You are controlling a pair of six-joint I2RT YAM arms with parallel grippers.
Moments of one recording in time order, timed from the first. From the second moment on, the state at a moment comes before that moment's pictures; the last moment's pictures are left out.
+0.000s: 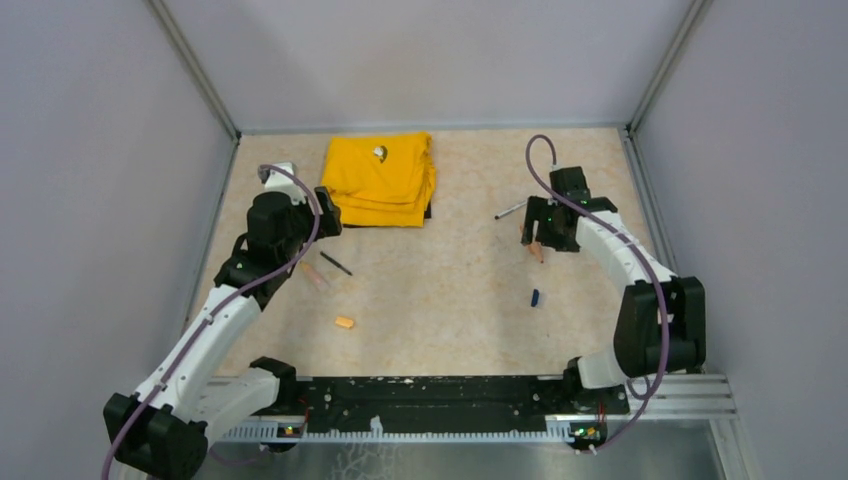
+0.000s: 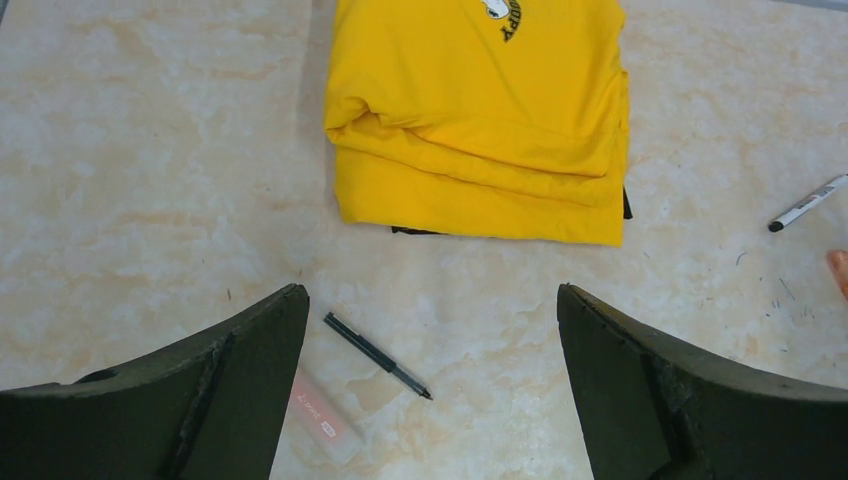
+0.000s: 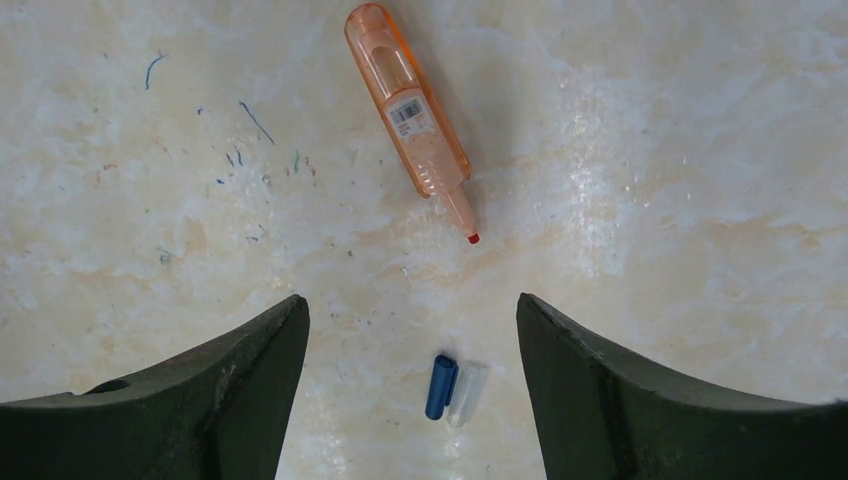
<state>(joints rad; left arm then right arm) -0.34 0.95 0.81 -0.24 -0.26 -0.29 0.14 1.41 1.01 -0.64 0.03 0.31</state>
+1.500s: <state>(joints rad) -0.30 1.01 0.81 -0.20 -0.11 -0.28 0.14 1.89 1.28 -0.67 -0.02 -0.04</state>
